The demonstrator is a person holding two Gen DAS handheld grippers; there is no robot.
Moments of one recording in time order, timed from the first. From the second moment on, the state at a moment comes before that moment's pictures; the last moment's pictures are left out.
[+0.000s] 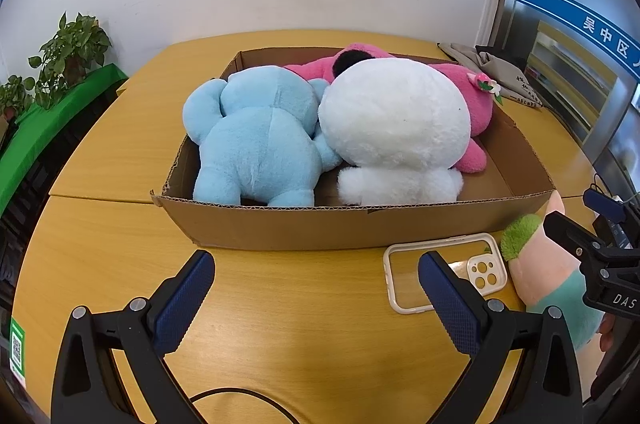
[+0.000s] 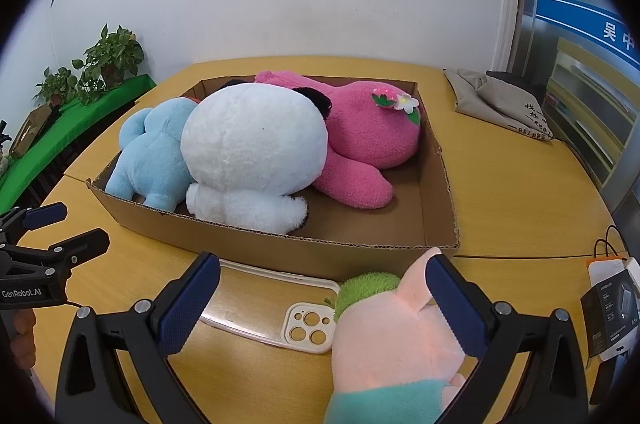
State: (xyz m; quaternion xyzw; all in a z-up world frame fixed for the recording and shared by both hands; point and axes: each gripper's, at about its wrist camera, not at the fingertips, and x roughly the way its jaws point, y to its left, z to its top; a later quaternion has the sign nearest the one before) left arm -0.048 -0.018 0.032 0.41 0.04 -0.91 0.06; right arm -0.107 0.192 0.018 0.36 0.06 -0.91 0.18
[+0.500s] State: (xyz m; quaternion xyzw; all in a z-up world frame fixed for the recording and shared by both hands) left arm -0.047 0.001 0.034 0.41 0.06 -0.91 0.03; right arm -0.099 0.207 0.025 0.35 0.05 -0.92 0.18
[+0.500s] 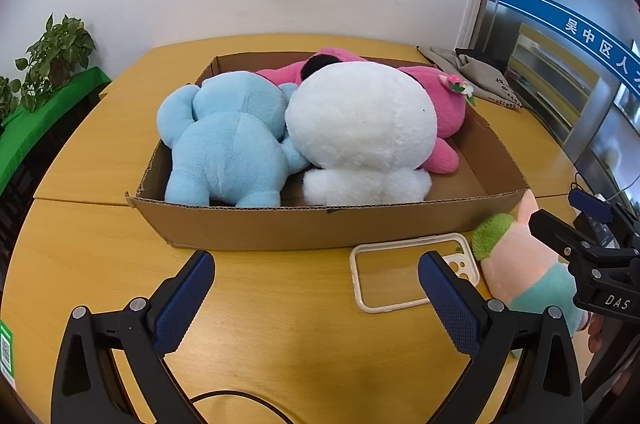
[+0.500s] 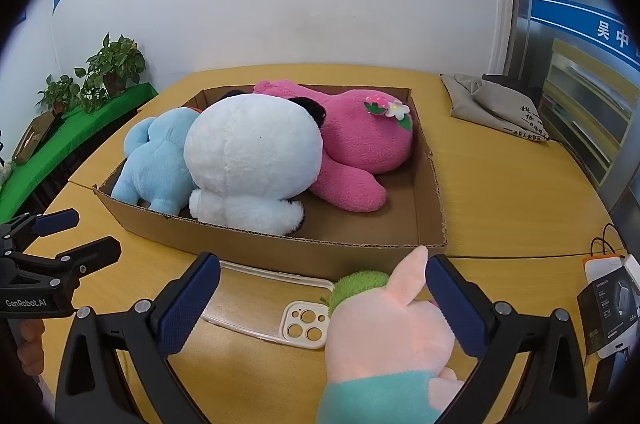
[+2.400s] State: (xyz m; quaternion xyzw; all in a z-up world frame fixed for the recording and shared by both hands) left arm -0.125 0.135 0.058 0.43 0.11 -0.85 -0.29; right arm -0.067 0.279 -0.012 0.37 0.00 -0.87 0.34
